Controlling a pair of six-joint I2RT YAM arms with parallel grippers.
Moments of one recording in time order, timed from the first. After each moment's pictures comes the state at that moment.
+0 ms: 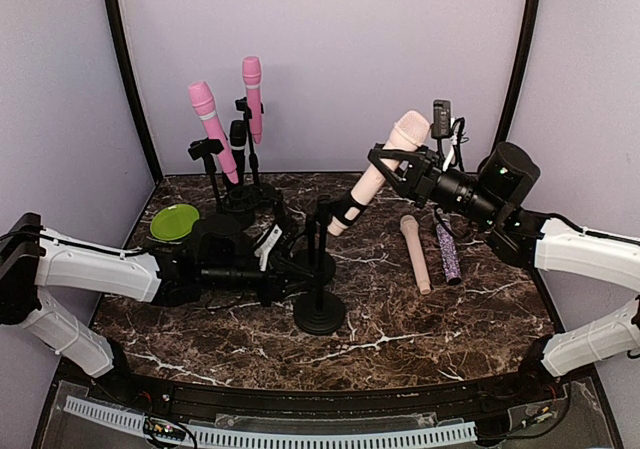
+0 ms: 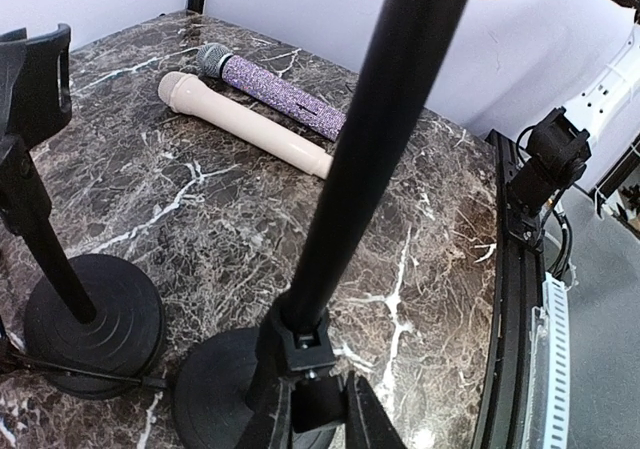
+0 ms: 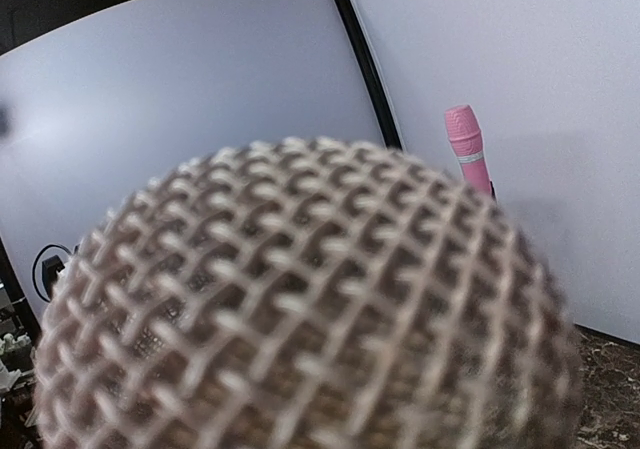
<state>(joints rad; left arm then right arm) -0.91 1.42 0.68 0.32 0.32 -0.16 0.77 1.19 0.85 0.60 -0.37 0.40</state>
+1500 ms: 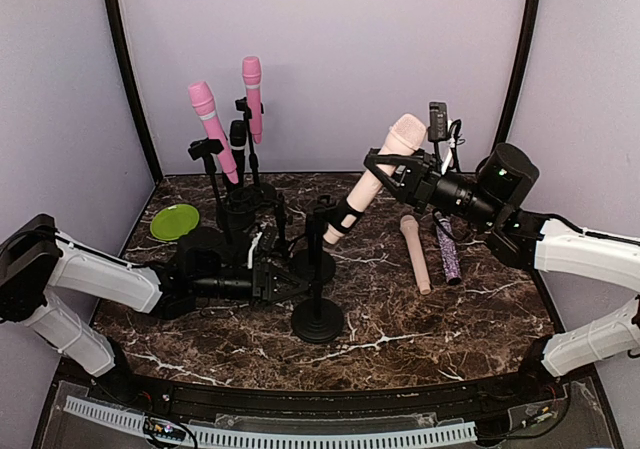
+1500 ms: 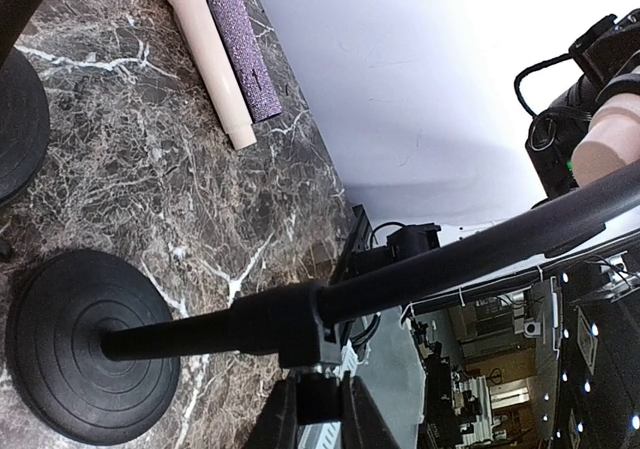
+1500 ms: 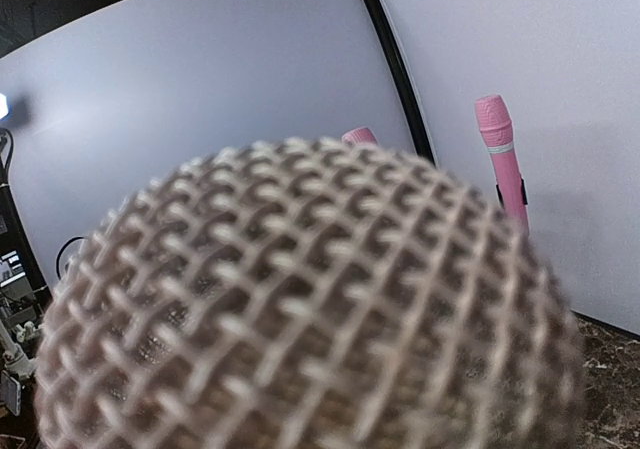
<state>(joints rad) -0.85 1.46 0.52 0.68 0.56 -1.01 0.78 1.19 0.85 0.60 -0.41 0.41</state>
